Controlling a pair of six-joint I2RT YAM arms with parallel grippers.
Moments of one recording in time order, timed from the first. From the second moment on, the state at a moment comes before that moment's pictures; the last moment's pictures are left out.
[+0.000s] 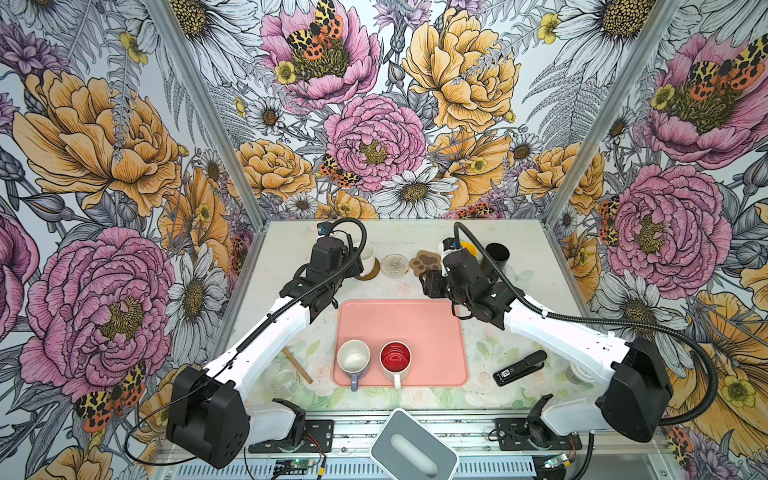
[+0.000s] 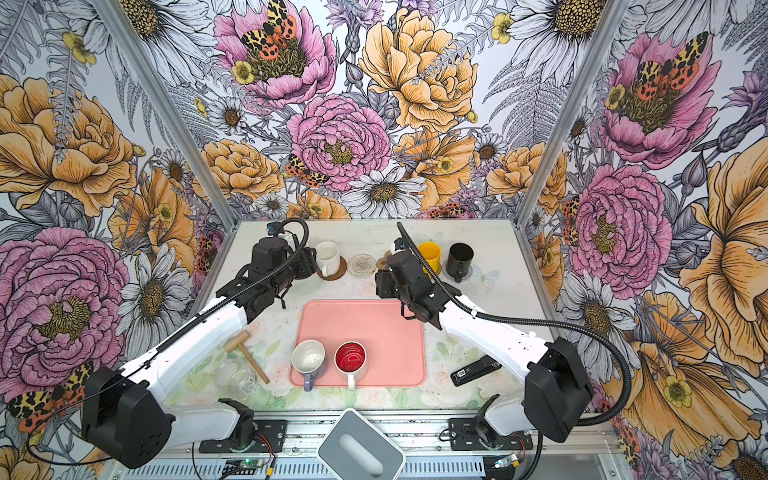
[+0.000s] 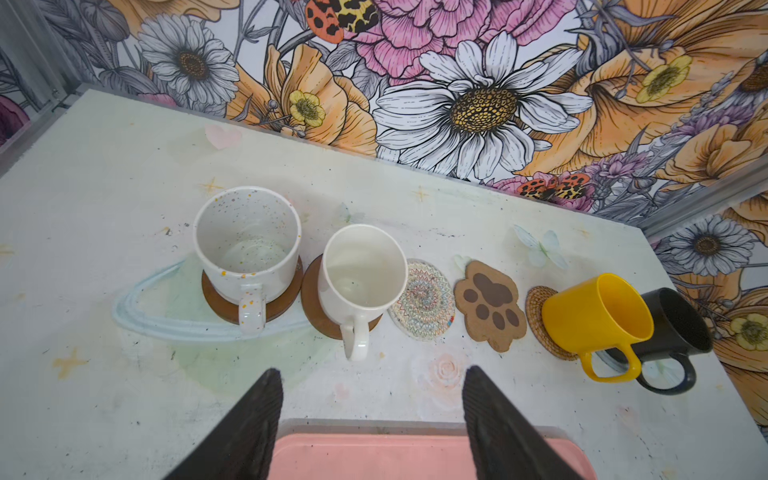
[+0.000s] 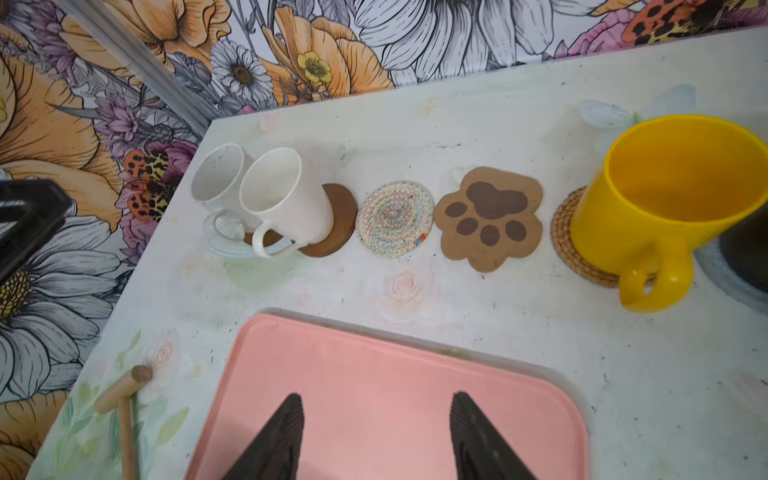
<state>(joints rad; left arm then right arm) -0.39 1.28 1.01 -0.22 -0.23 -0.47 0.74 1.40 1.10 -0.38 0.19 0.53</state>
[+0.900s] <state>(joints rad) -0.32 1.16 0.92 -0.18 -0.19 -0.49 1.23 1.40 1.06 -0.68 0.33 0.56</state>
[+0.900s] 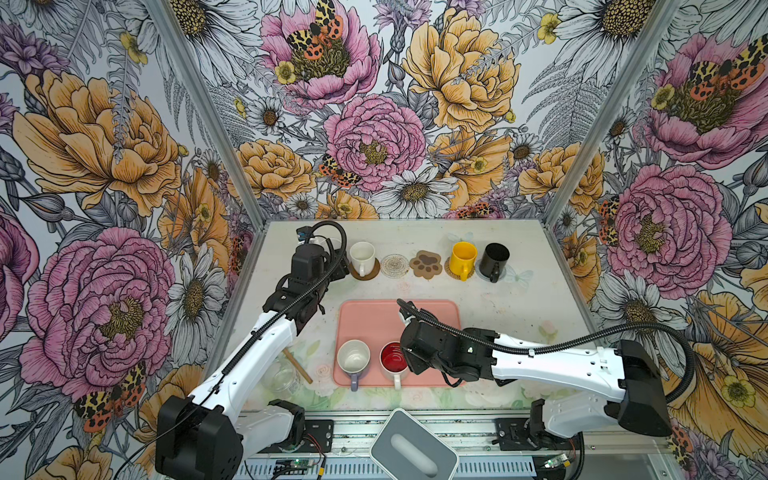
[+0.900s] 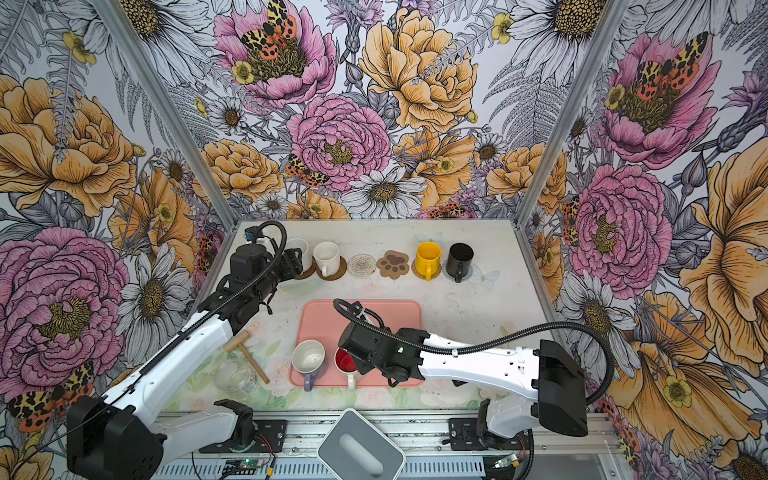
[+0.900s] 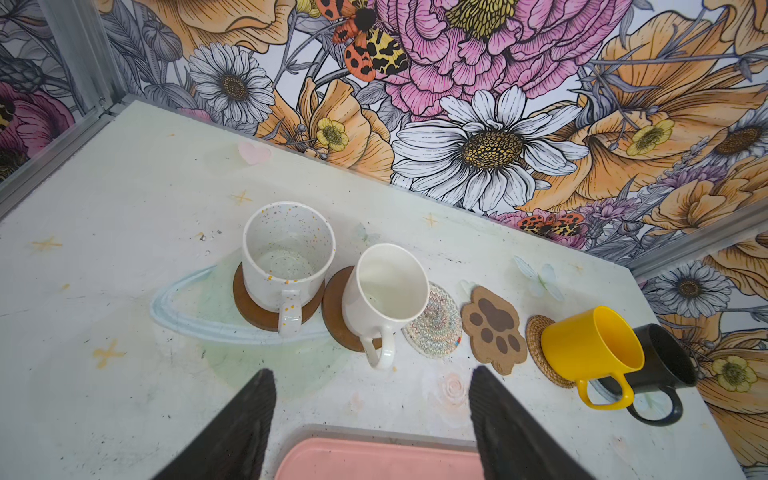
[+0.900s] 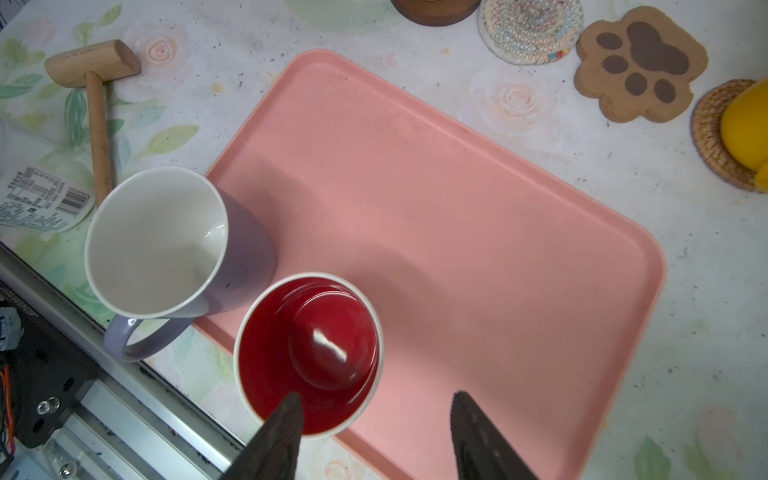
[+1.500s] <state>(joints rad) -0.32 1.16 0.92 -0.18 -0.16 -0.51 1.34 1.47 1.05 -0.69 0.31 0.66</state>
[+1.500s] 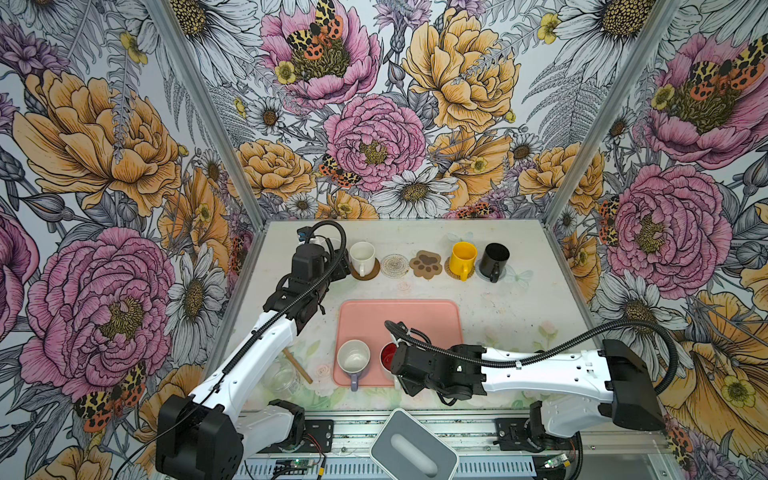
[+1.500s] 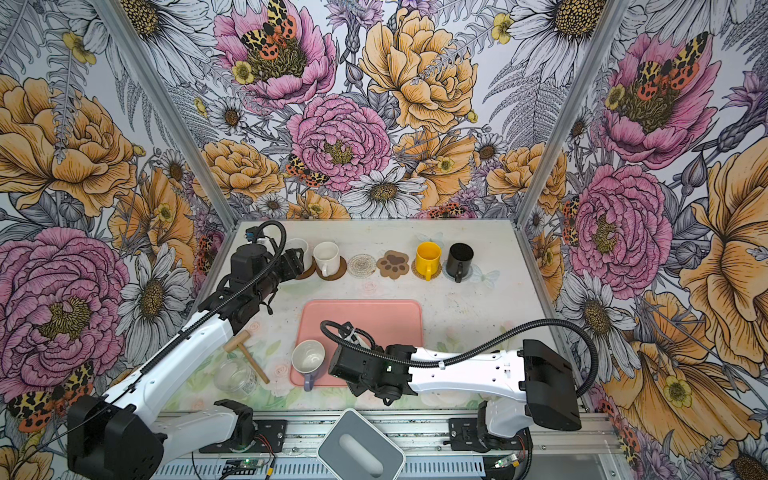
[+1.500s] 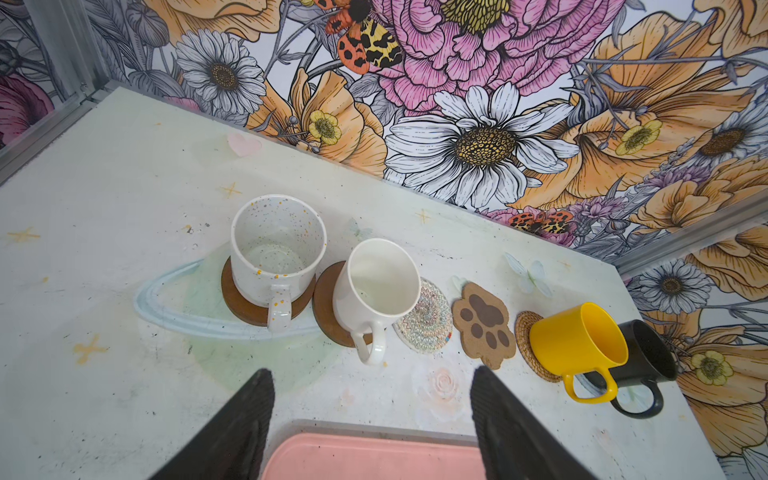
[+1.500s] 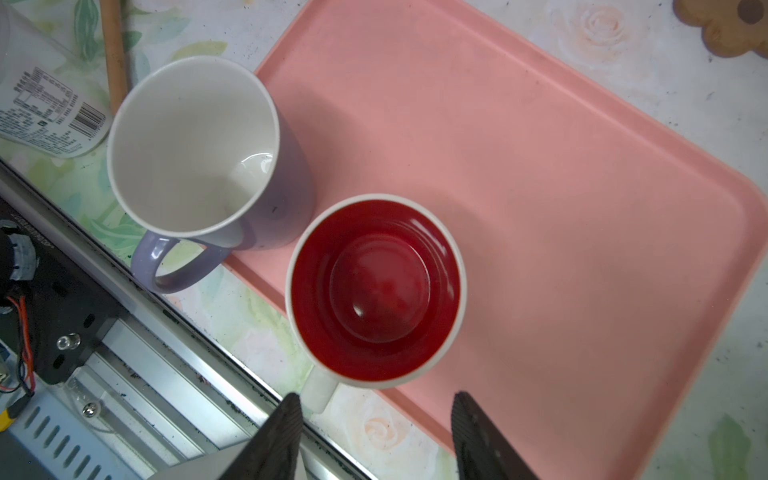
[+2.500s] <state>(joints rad) -0.31 1.19 0.92 -0.17 -0.14 -0.51 1.36 1.65 1.09 -0.69 0.24 0.70</state>
